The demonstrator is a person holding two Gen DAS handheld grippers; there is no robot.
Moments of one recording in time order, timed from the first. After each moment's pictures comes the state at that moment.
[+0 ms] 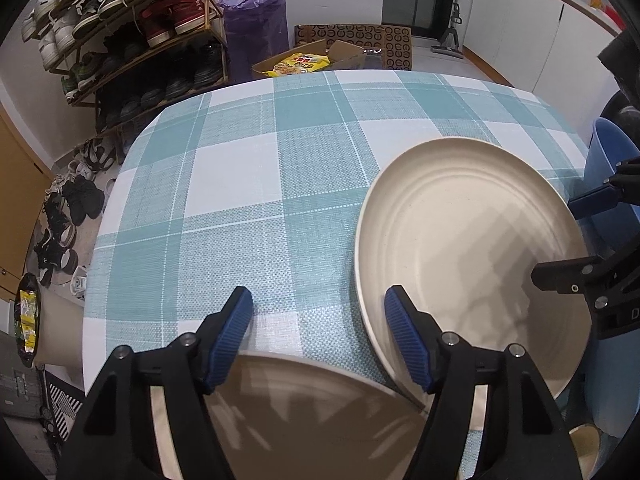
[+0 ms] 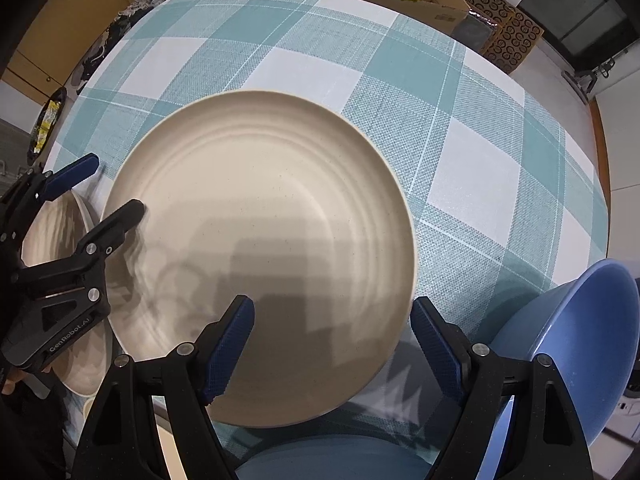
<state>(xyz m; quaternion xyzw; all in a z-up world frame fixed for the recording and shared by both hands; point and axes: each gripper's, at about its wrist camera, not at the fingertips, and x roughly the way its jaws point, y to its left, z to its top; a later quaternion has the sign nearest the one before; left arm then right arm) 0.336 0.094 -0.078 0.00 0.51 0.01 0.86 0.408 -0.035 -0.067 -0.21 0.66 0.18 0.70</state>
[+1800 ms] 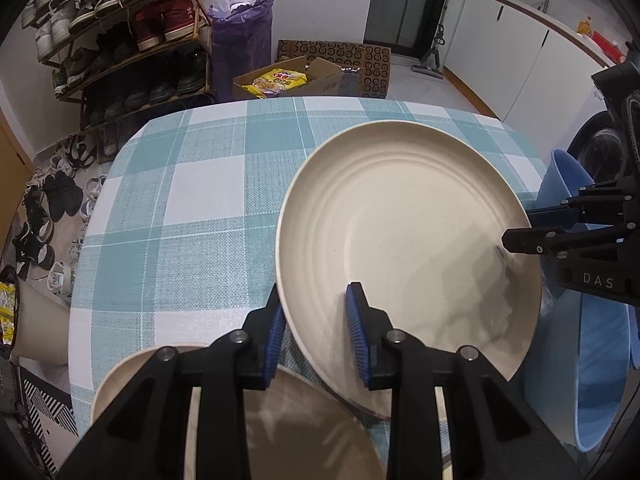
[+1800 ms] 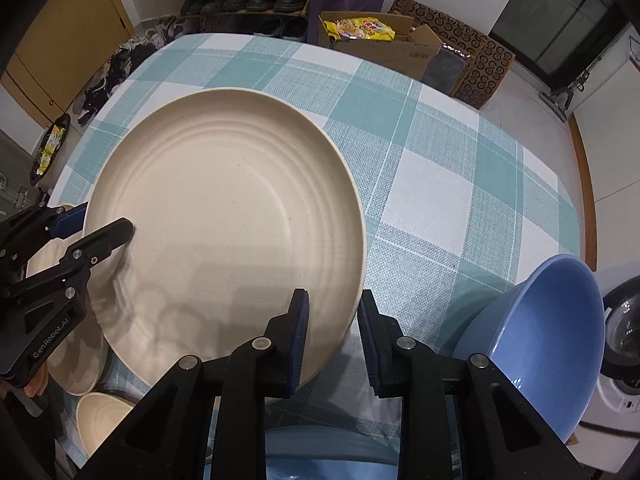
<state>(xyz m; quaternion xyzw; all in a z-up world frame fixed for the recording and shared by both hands) 0.320 0.077 -0.044 -0.04 0.49 -0.03 0.87 0.384 -0.058 -0.033 -0.20 0.59 0.17 0.76</state>
